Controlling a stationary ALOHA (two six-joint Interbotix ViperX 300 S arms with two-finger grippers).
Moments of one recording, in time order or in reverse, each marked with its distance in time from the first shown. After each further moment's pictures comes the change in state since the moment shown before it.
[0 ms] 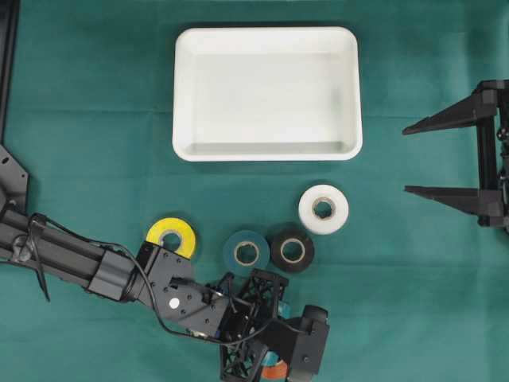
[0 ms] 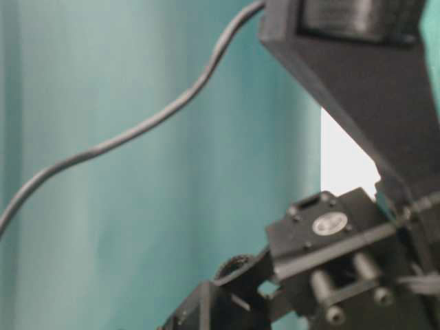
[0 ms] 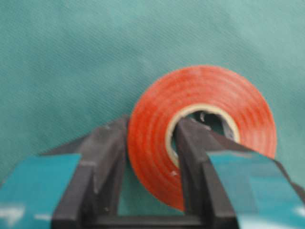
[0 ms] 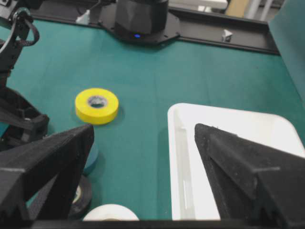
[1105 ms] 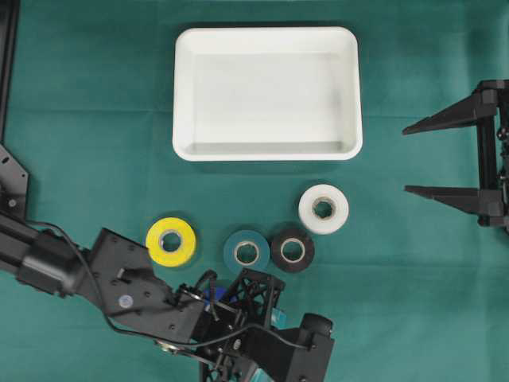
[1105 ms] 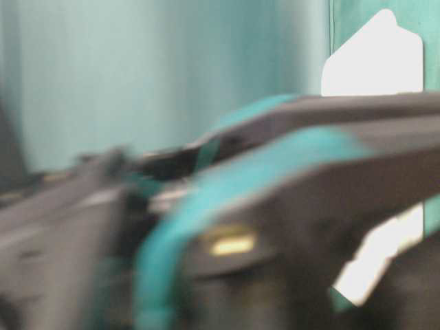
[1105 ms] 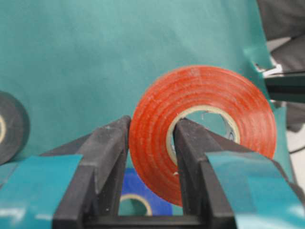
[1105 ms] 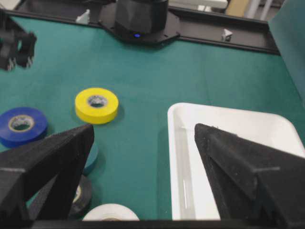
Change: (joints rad) left arm -0.025 -0.215 -0.104 0.000 0.296 -0.006; right arm -0.002 0.002 0.000 0.000 0.002 0.000
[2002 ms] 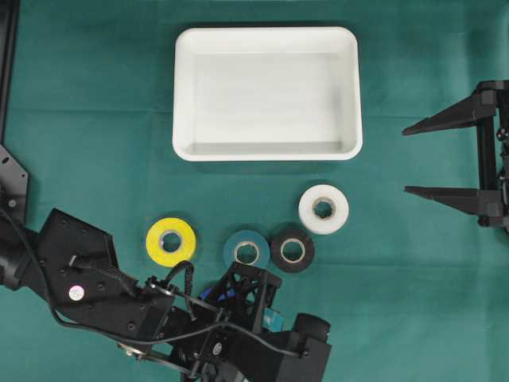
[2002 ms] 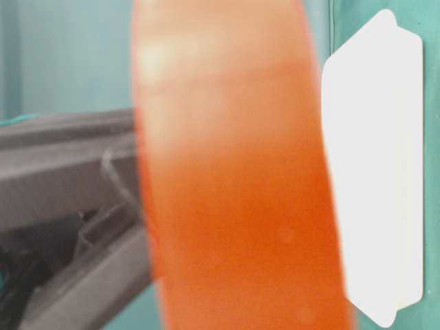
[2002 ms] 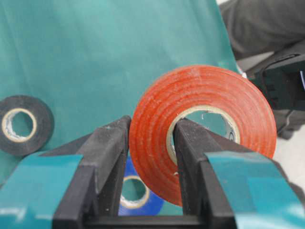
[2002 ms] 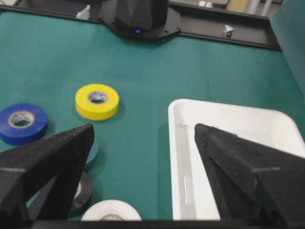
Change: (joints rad) left arm -0.006 -0.095 -0.101 0.009 0.140 0.005; right arm 0.000 -0.002 0.000 0.000 0.012 0.000
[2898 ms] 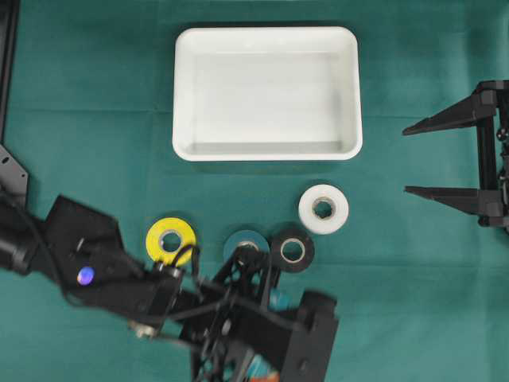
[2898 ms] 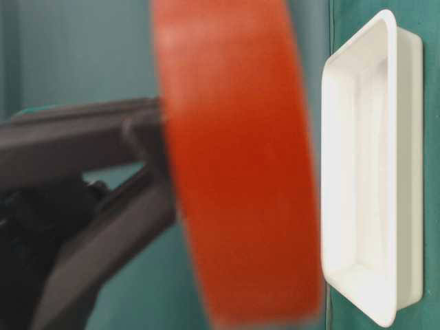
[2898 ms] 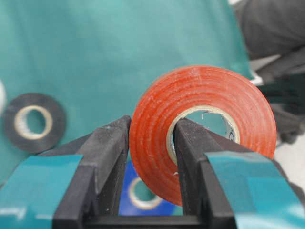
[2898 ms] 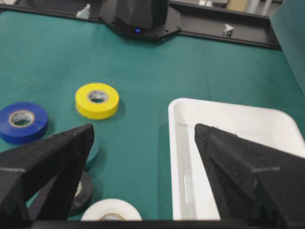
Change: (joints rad) left arm 0.055 -0.002 0.008 0.000 0.002 0.002; right arm 0.000 -0.002 0.000 0.002 0.008 0.000
